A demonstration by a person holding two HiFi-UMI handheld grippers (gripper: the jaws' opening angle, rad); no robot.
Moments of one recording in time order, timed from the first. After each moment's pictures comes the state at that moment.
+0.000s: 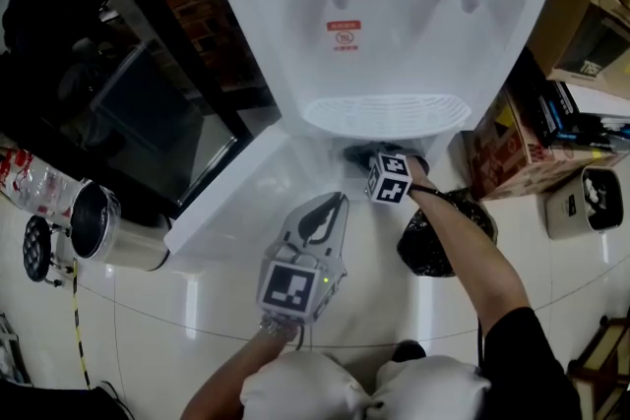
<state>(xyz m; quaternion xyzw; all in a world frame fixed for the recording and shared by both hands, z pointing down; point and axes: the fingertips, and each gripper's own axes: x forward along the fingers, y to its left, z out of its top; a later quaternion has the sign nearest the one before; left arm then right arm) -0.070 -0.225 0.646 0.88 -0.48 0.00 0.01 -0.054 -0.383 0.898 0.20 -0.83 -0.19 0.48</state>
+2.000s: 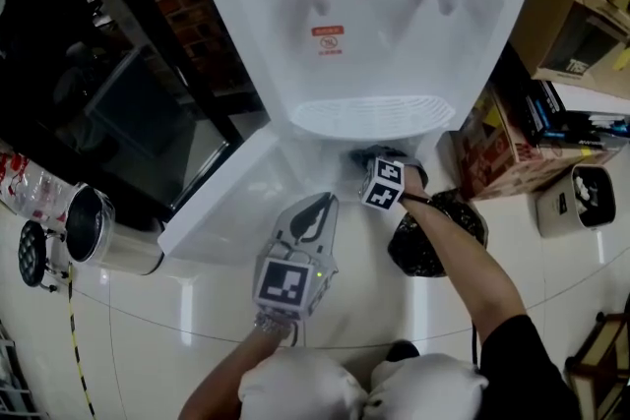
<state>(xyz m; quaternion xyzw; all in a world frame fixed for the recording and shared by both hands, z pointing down) -0.068 -0.227 0.652 0.88 -0.48 0.02 0.01 -0.017 -0.385 0.890 0.29 -0.80 -0.15 0.51</state>
